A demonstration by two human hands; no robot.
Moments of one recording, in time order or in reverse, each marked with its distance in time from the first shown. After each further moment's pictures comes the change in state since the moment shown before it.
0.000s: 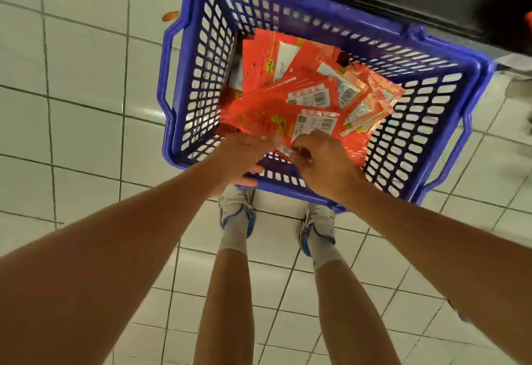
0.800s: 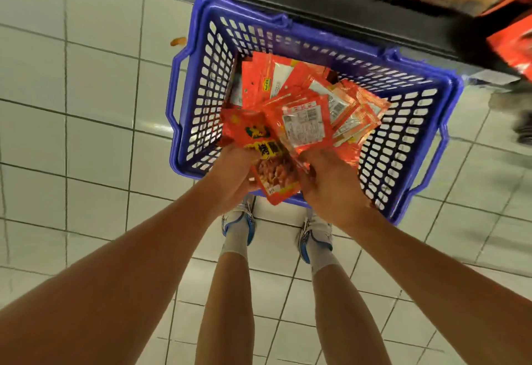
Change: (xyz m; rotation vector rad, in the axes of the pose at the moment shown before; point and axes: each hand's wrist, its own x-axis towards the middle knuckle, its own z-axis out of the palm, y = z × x) left_hand -0.037 0.008 0.021 -0.429 0.091 0.143; right_hand -0.047 -0.021 -0.025 -0.042 0.199 -0.037
